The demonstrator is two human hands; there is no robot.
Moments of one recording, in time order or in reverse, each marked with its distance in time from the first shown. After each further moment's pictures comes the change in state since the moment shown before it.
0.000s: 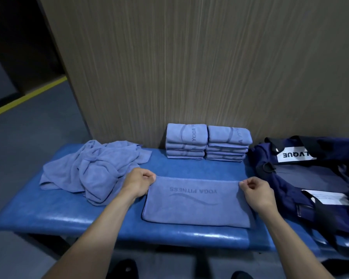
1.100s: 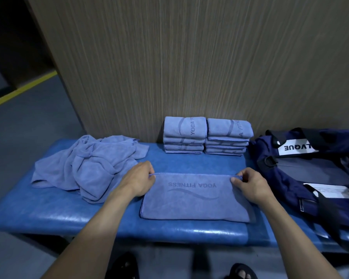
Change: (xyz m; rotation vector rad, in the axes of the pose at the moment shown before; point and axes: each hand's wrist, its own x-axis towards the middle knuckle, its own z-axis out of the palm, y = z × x) left_hand -0.003 0.010 0.000 0.598 -0.073 0.245; right_hand 0.010 -0.007 0.005 -0.132 -0.179 -0.035
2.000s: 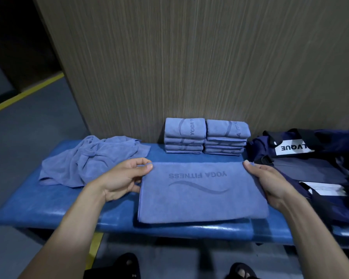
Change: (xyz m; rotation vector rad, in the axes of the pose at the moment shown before) left_hand -0.064 0.015 -0.064 -1.185 -0.397 -0.032; right_hand -0.036 -0.029 -0.050 0.773 -0.295 0.147
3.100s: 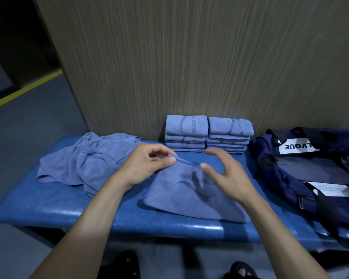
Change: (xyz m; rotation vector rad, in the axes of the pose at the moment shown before) left_hand 0.028 0.007 0.029 0.355 0.139 0.375; right_hand 0.003 0.011 0.078 -0.831 -0.005 -0.681
